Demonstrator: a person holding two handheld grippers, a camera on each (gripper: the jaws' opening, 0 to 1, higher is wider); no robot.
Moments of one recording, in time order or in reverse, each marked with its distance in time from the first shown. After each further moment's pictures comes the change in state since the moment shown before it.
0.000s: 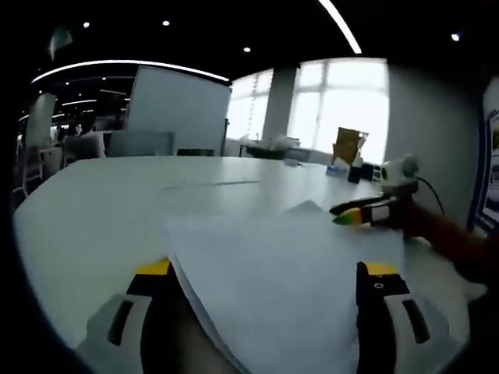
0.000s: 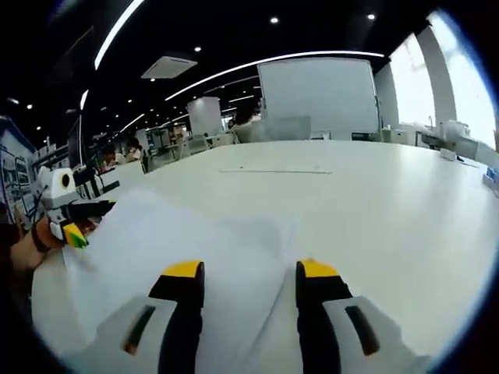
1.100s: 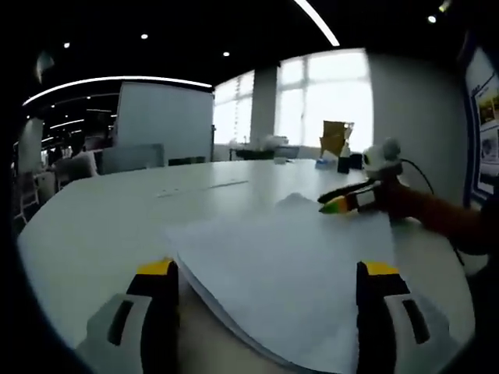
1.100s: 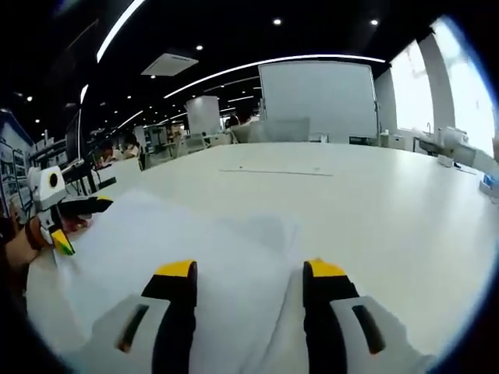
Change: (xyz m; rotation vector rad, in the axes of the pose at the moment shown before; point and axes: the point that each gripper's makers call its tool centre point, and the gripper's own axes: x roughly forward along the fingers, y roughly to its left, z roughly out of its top) left arm -0.019 -0.010 -0.006 0.094 -0.008 -0.034; right arm 0.001 -0.003 0.000 -0.025 -0.006 -0.025
